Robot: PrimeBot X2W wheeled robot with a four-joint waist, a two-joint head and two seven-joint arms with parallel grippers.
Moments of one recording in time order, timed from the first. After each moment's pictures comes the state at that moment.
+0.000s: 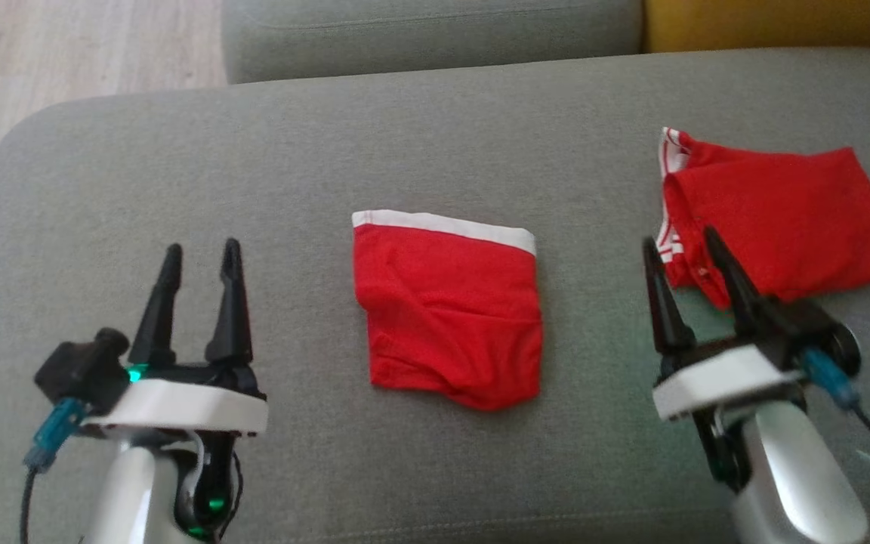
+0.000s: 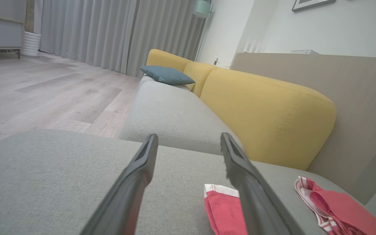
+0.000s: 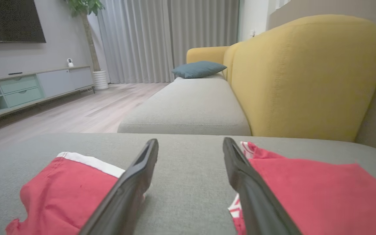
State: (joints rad) left arm -0.11 0.04 -0.10 0.11 -0.35 -0.07 -0.25; right arm -0.26 -0.07 0.12 0.40 0.09 0.13 -0.25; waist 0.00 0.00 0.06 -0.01
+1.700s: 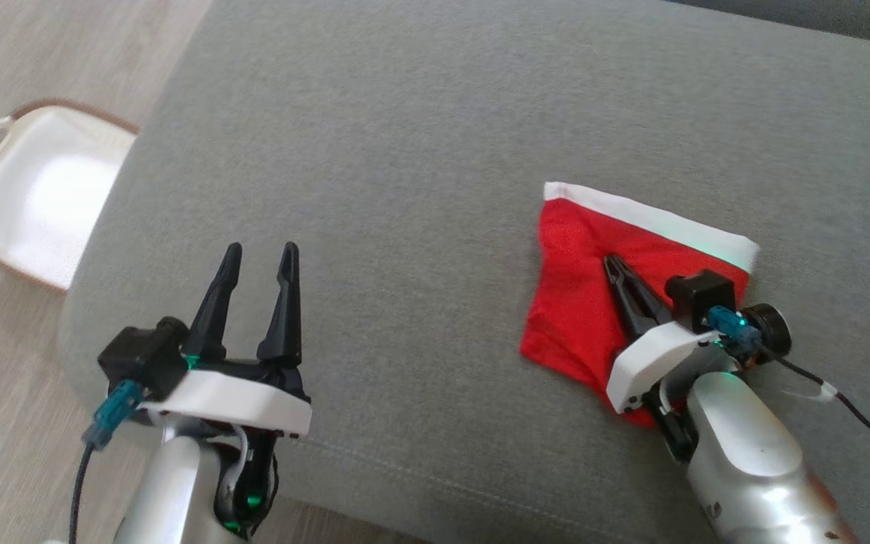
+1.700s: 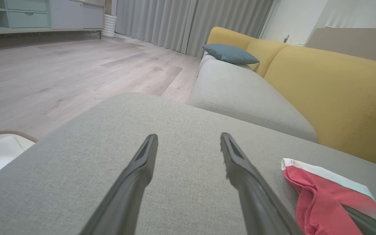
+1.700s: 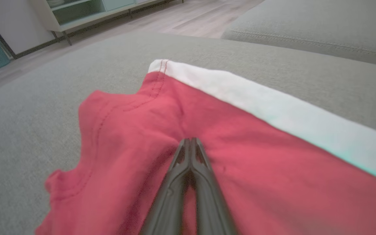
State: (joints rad) left arm -0.15 0.04 -0.21 0.17 -0.34 -0.06 -0.26; right arm -0.46 -0.06 0.24 0.82 0.05 0.13 -0.23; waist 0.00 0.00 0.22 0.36
